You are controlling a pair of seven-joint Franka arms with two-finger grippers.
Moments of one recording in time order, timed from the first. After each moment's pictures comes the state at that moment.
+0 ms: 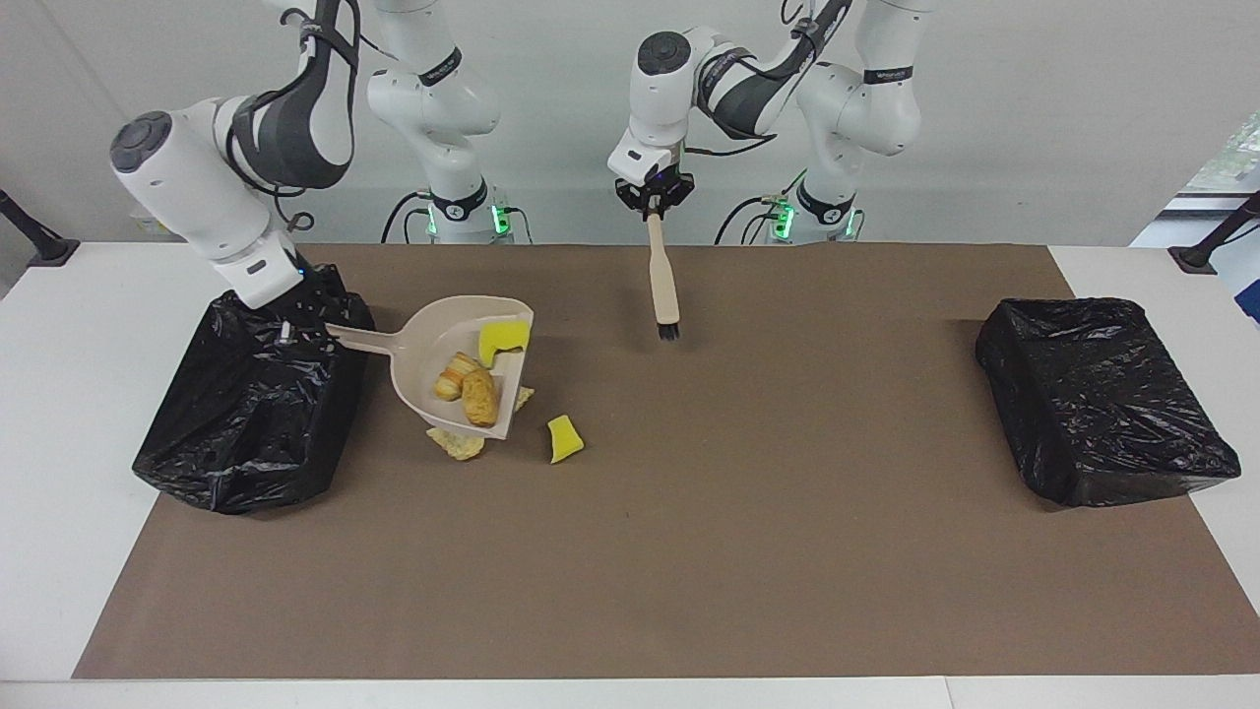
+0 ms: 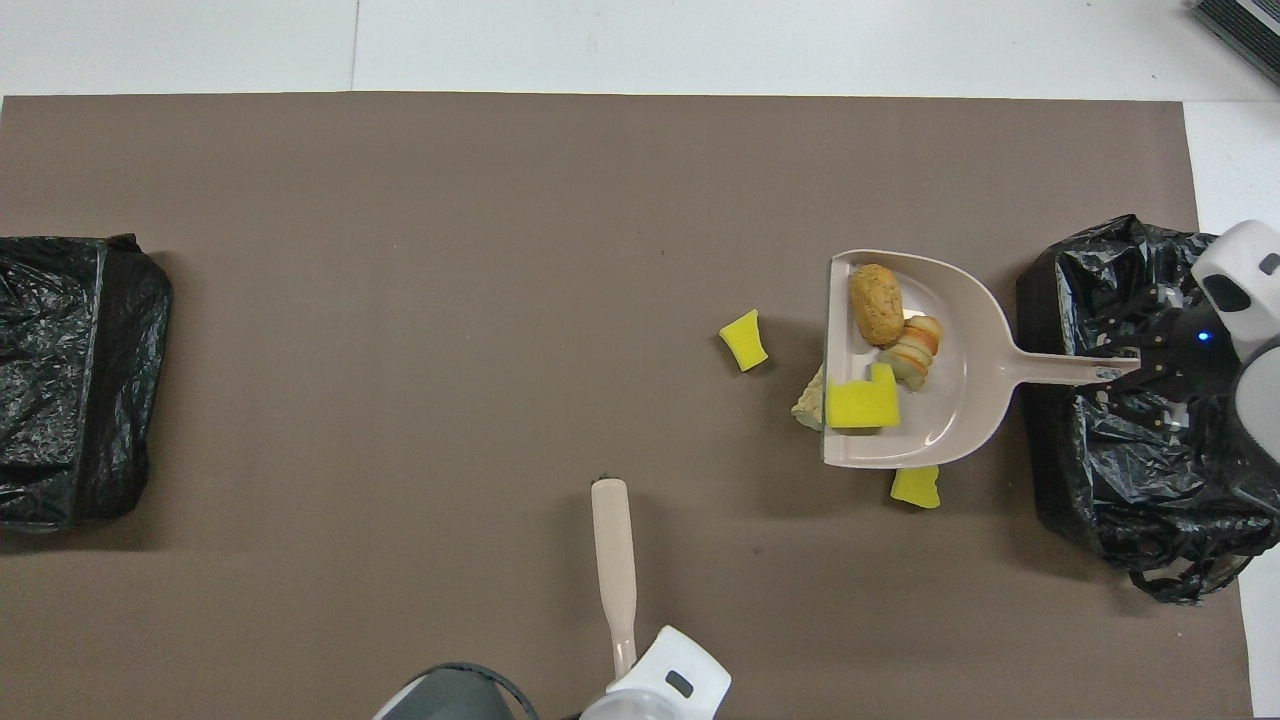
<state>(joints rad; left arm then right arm) -0.97 -0.21 -0.14 -2.32 -0.21 2.04 -1.07 -0.25 0.00 0.03 -1.95 0.20 1.89 -1.70</state>
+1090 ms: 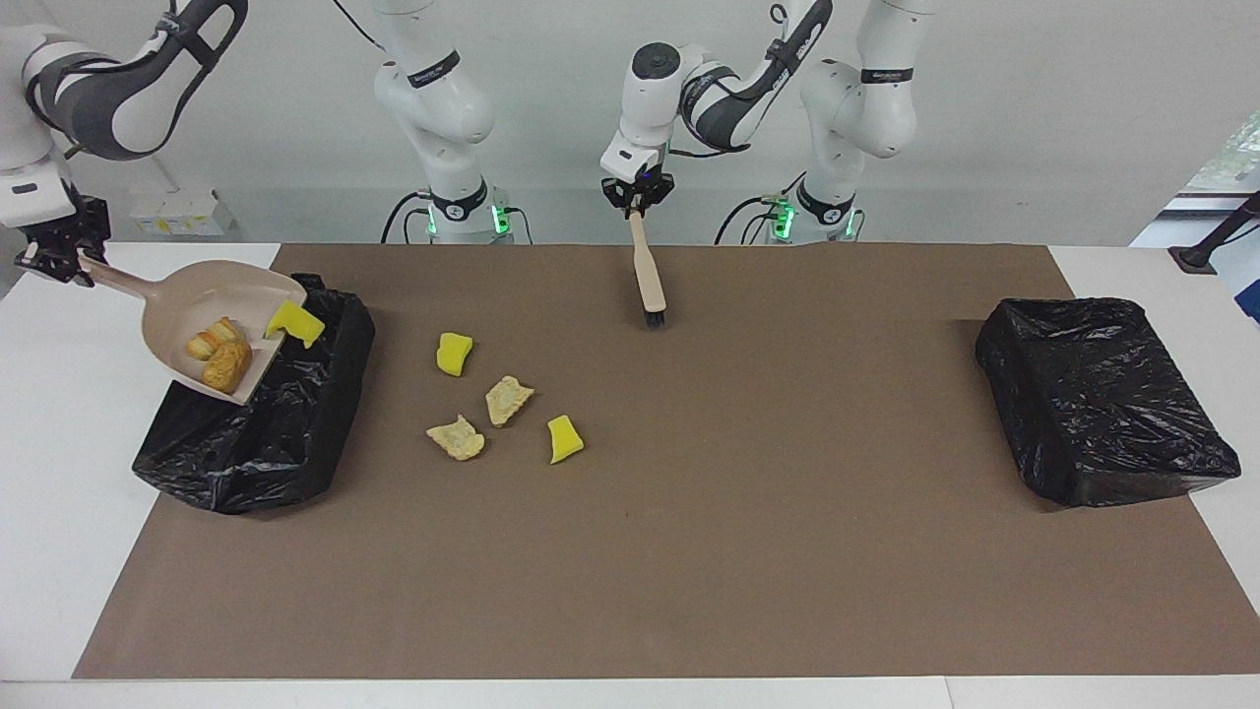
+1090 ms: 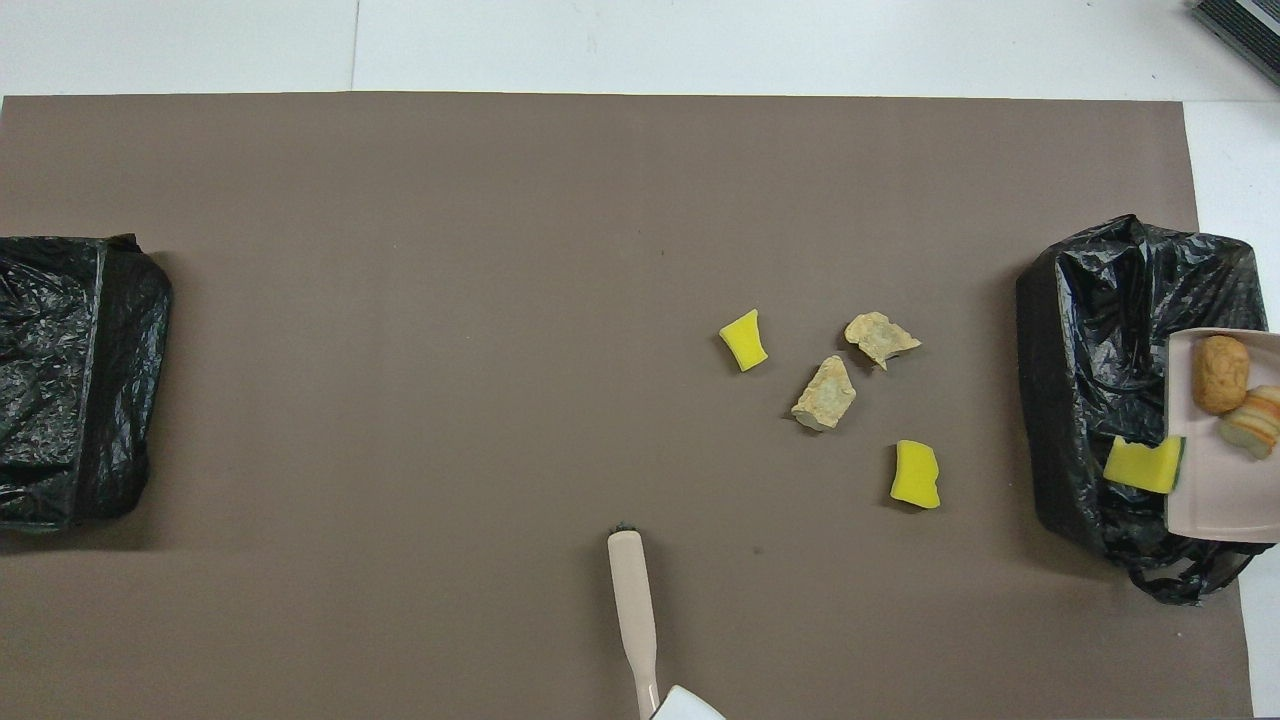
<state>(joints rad) -1.08 -0.19 -0.14 -2.46 -0.28 2.27 -1.14 -0.55 0.03 -0.10 -1.84 -0.25 2.02 -1.98</state>
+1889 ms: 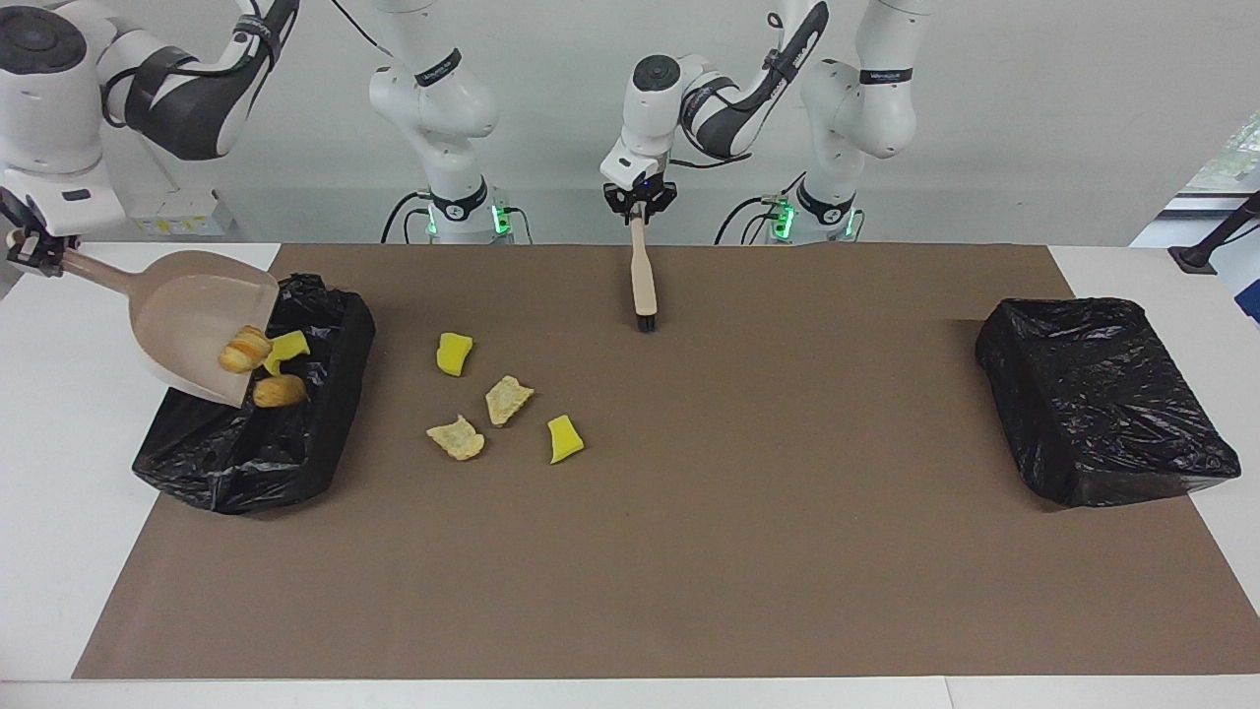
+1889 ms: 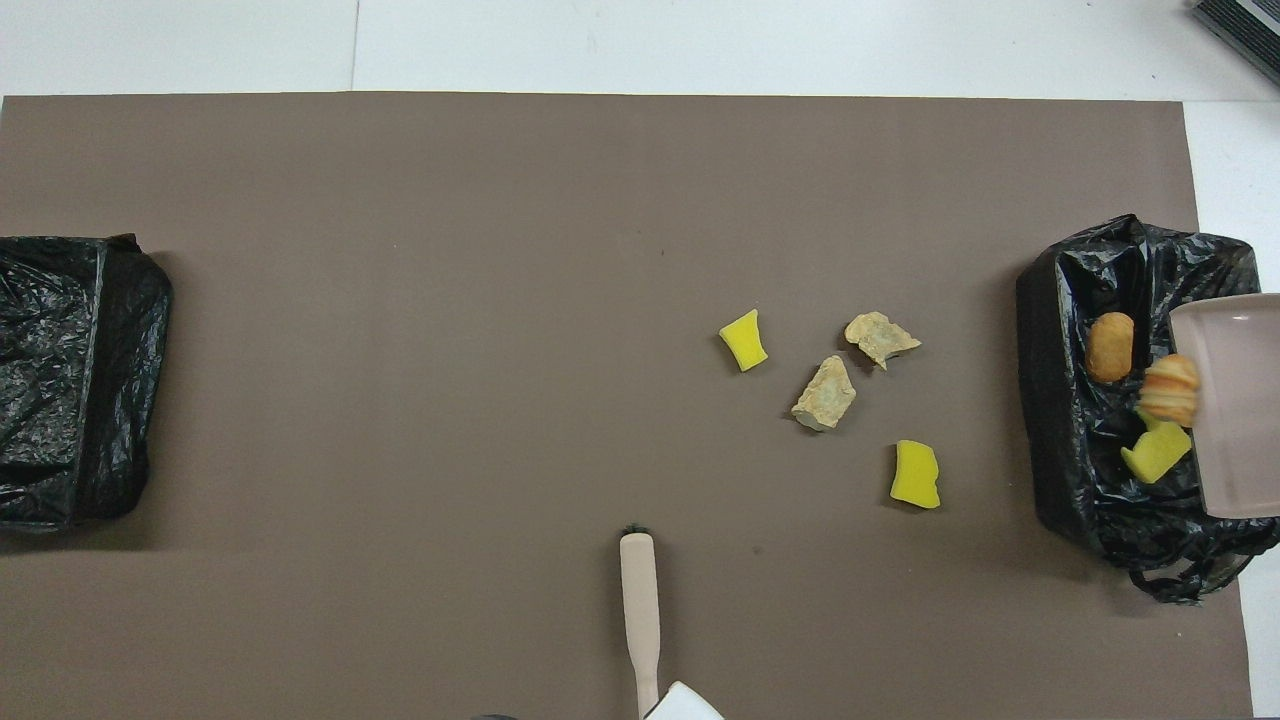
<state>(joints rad) -1.09 -0.17 -0.12 -2.49 -0.28 2.31 -1.03 -0.29 0.00 -0.07 -1.74 -0.66 1.88 -1.74</state>
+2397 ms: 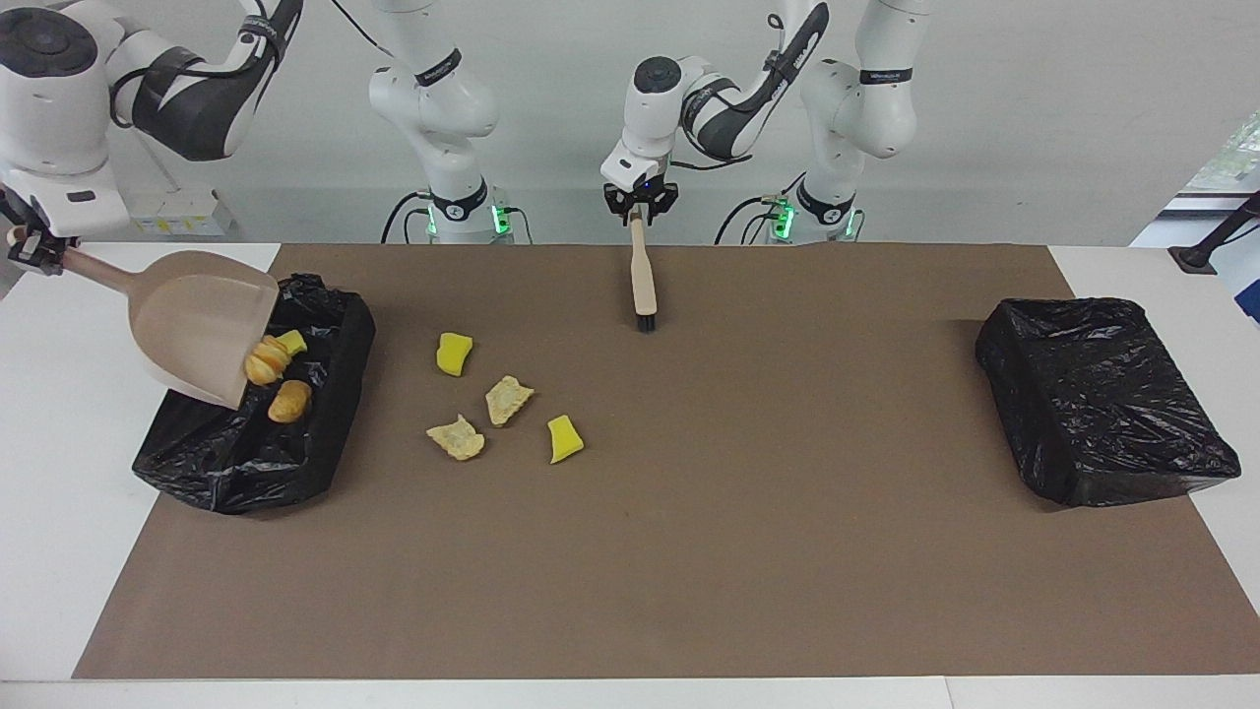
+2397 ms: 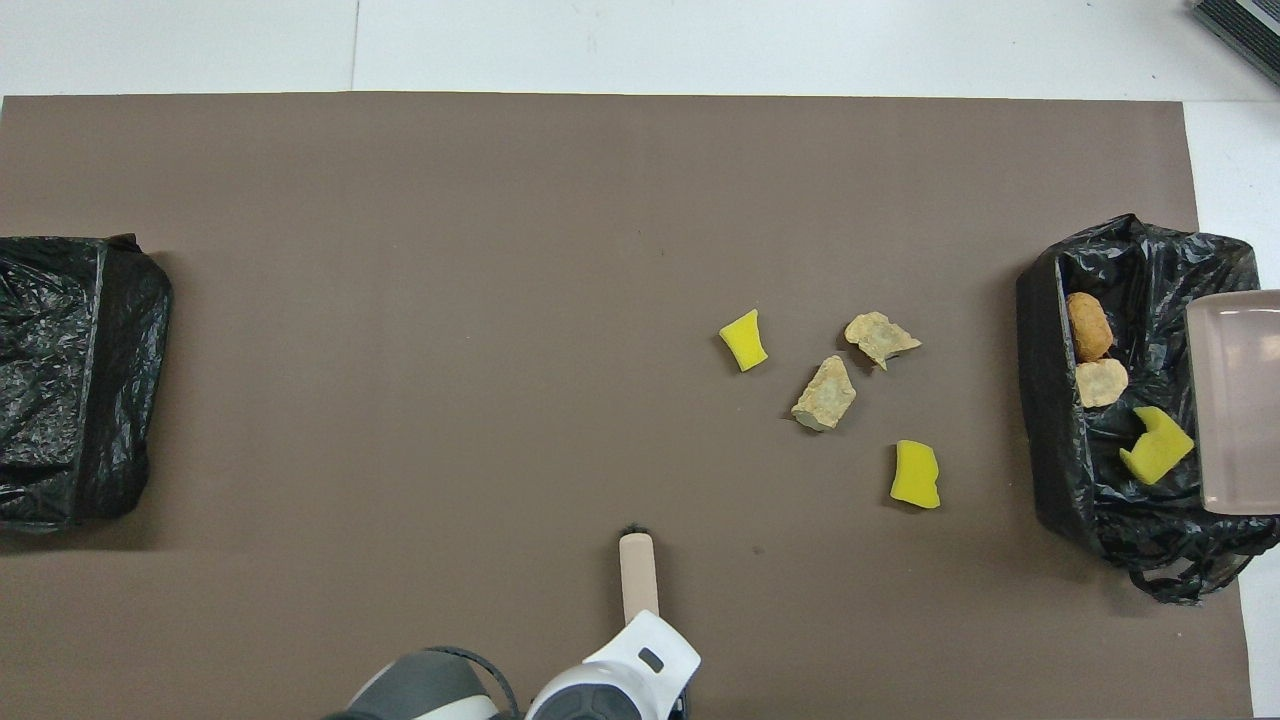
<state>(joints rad) -0.90 -0.20 -0.10 -2.37 -0.24 2.06 -0.86 -0.29 -0.02 -0.07 -1.72 -0.60 1.82 -1.68</state>
